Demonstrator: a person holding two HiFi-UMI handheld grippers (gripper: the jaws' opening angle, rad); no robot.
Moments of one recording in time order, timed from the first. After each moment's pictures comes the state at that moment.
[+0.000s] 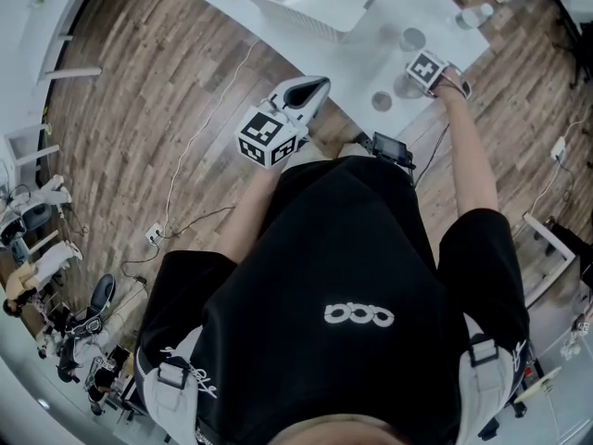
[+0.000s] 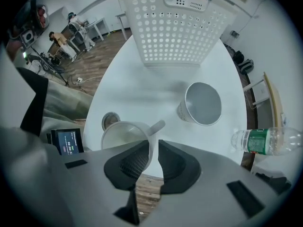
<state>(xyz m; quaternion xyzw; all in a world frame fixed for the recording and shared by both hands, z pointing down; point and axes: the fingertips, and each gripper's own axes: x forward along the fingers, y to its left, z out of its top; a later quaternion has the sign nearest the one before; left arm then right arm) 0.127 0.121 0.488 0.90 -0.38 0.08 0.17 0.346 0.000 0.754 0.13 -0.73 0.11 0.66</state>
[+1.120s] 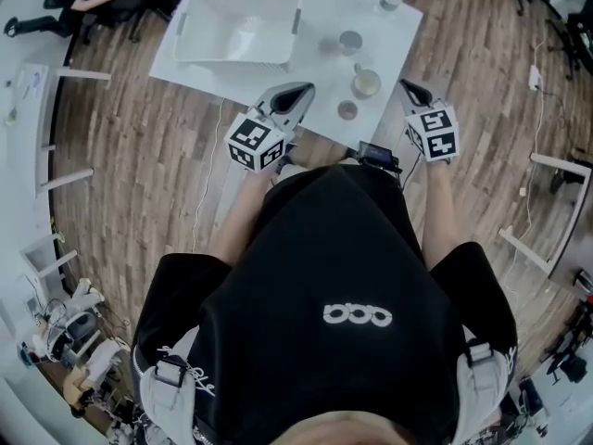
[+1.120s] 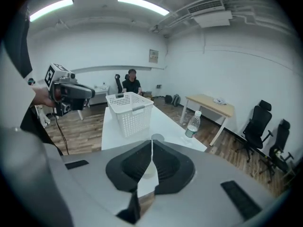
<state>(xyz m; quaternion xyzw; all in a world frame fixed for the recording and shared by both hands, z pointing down) 0.180 0.079 0.467 0.96 -0.23 0.10 0.13 0.367 0.088 0.529 0.51 -0.80 0.14 0.30</state>
